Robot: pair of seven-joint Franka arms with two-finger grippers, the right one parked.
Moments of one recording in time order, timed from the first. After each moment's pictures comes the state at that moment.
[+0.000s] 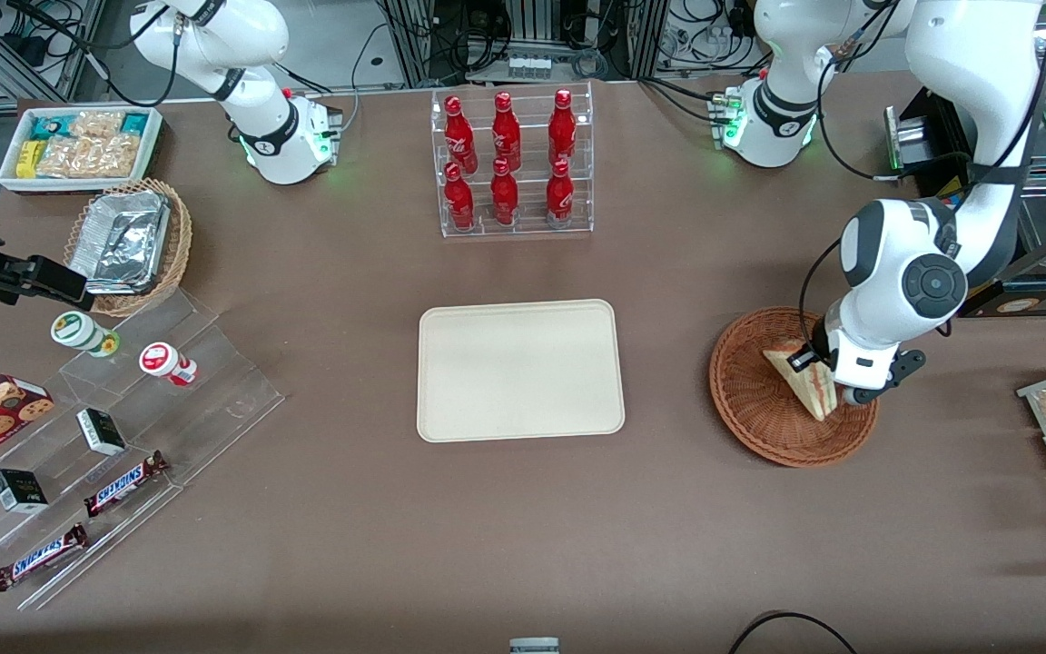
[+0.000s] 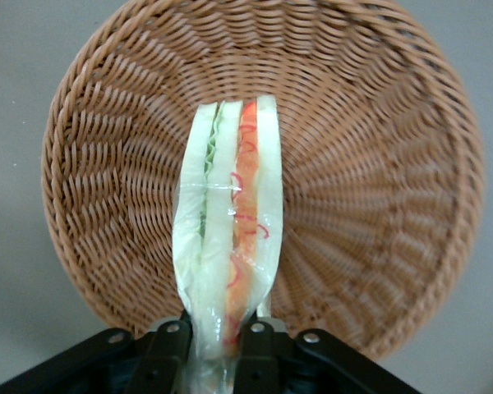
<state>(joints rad) 0.00 0.23 -0.15 -2.09 0.04 2.19 -0.68</state>
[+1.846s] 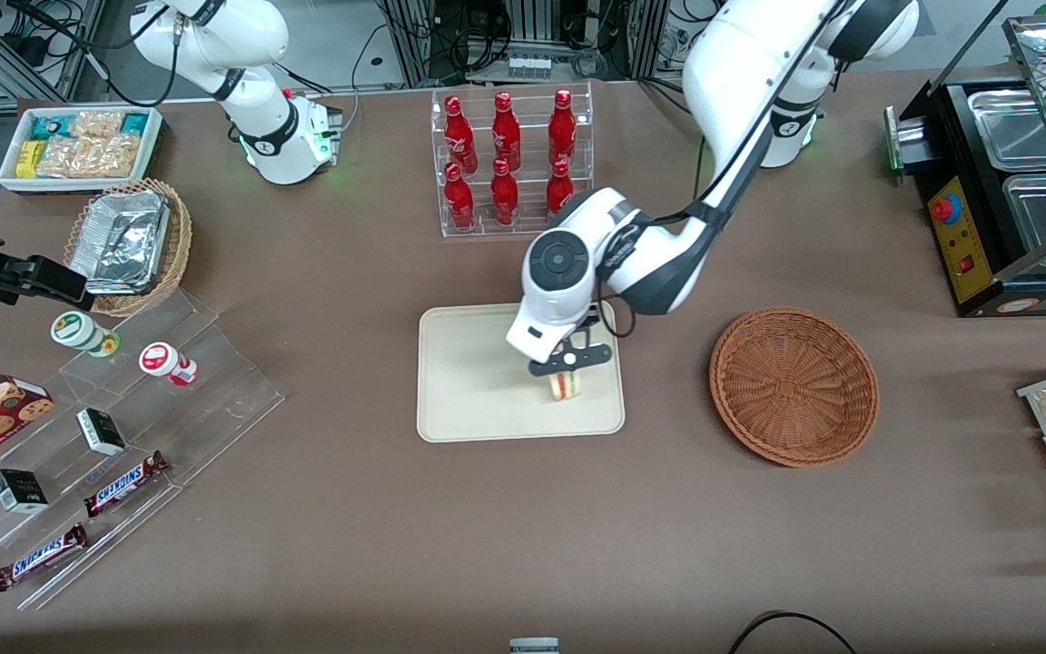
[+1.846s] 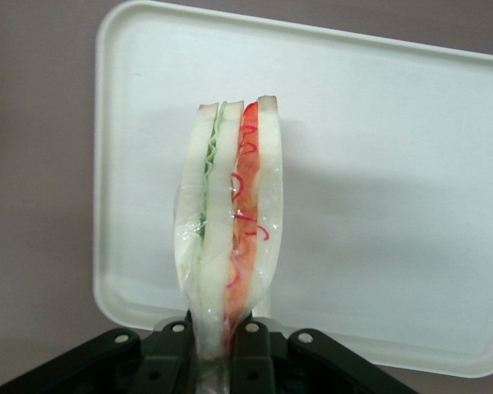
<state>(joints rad) -0.60 0.66 -0.20 -1.47 0.04 2.03 -0.98</state>
